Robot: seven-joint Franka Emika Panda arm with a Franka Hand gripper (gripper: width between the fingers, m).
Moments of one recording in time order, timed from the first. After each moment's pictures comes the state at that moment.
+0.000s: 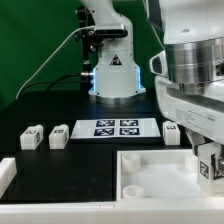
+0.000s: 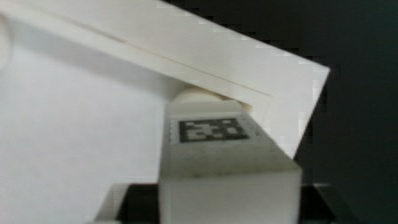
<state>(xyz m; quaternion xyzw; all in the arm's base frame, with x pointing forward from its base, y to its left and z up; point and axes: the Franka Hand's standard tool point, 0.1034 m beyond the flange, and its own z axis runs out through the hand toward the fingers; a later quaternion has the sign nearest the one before) 0.634 0.112 0.076 -0.80 0.60 0.02 0.07</state>
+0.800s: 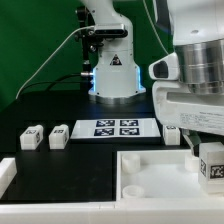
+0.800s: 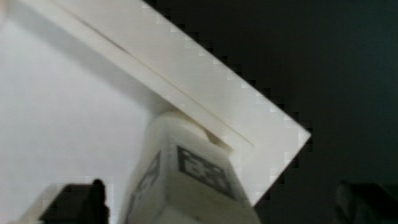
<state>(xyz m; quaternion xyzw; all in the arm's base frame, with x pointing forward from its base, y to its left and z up) 0.634 0.129 0.075 -0.91 0.40 -0.01 0.08</state>
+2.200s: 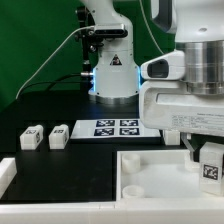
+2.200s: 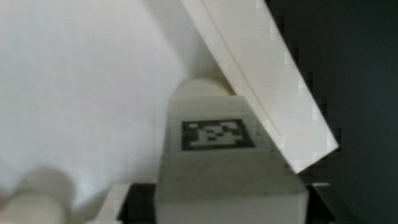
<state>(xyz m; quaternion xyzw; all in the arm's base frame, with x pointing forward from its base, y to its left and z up) 0.635 0.116 0.074 -0.95 0.30 -0.02 0.04</state>
